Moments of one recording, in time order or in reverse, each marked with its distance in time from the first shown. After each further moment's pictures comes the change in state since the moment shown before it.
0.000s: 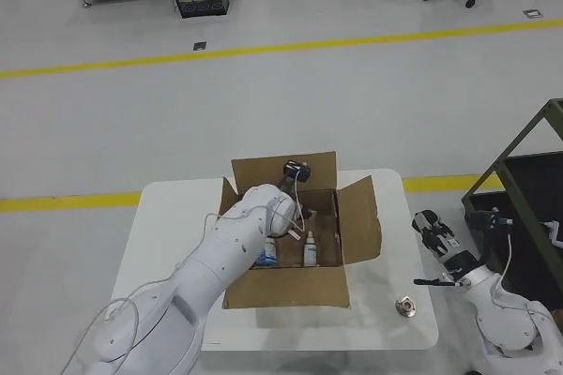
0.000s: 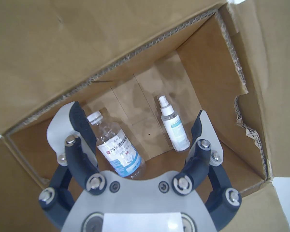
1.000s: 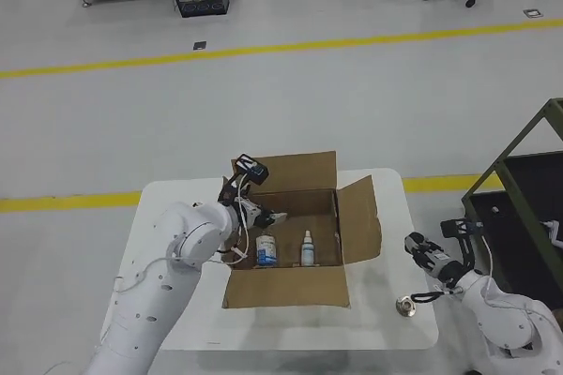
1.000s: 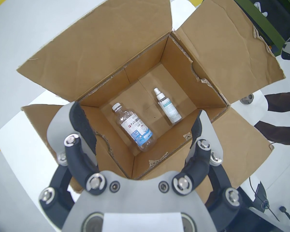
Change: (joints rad) left arm 0.539 0.316 -0.613 -1.038 0.241 -0.291 -0.363; right arm 0.003 0.023 -0.024 0.024 -0.151 0.041 0.223
